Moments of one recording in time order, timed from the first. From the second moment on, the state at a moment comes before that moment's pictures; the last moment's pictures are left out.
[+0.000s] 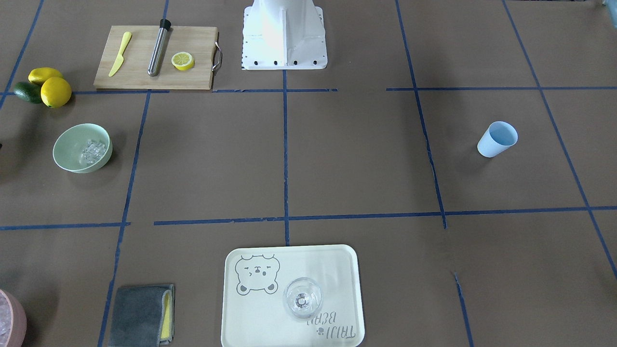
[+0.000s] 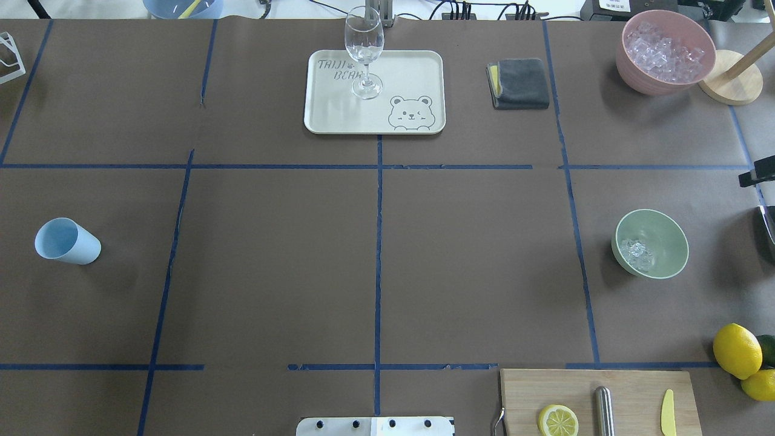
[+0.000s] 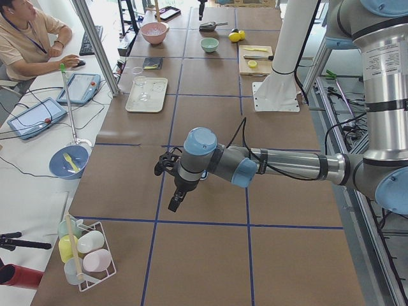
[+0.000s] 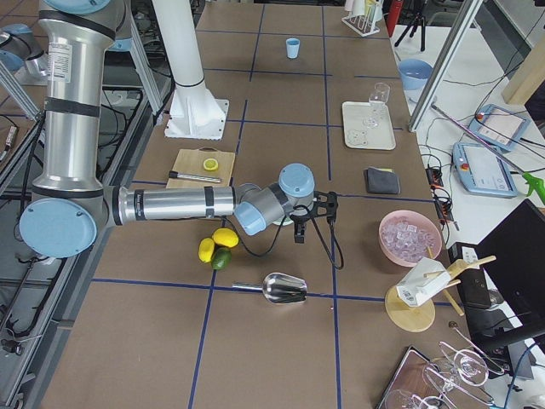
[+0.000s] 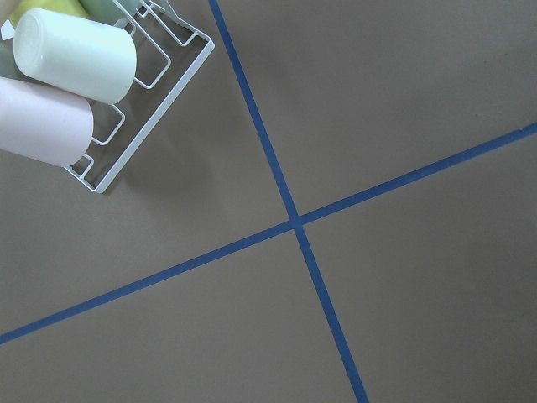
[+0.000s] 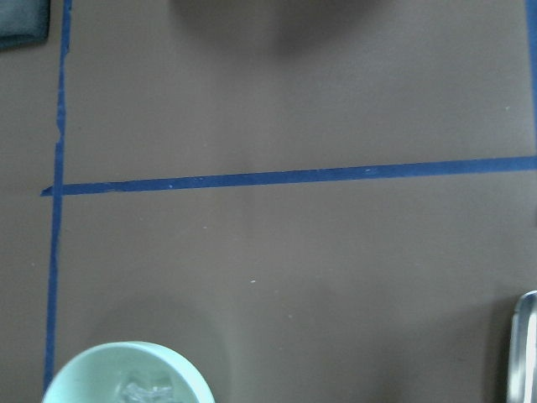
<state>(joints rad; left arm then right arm) -1.52 -1.38 -1.82 -1.90 -2.23 0.05 1.35 -1.68 1.73 -1.16 2.42 0.50</state>
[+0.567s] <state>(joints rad) -1.68 -1.45 -1.81 -1.54 -2.35 0.20 1.61 -1.48 1.73 -1.89 2.36 -0.20</state>
